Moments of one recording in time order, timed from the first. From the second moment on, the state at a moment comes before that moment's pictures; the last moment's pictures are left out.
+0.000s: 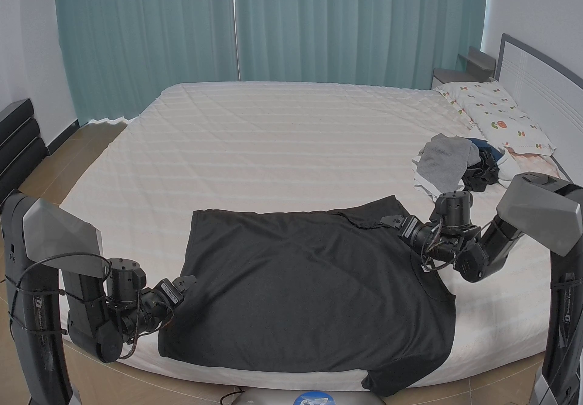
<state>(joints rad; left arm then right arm) -0.16 2.32 -0.27 -1.48 -0.05 -0.86 0.23 2.35 -0.96 -0.93 0.12 0.77</state>
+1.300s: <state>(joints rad) -0.22 2.37 -0.28 -1.48 -0.01 -0.87 0.18 2.69 -1.60 -0.59 0.01 0.88</state>
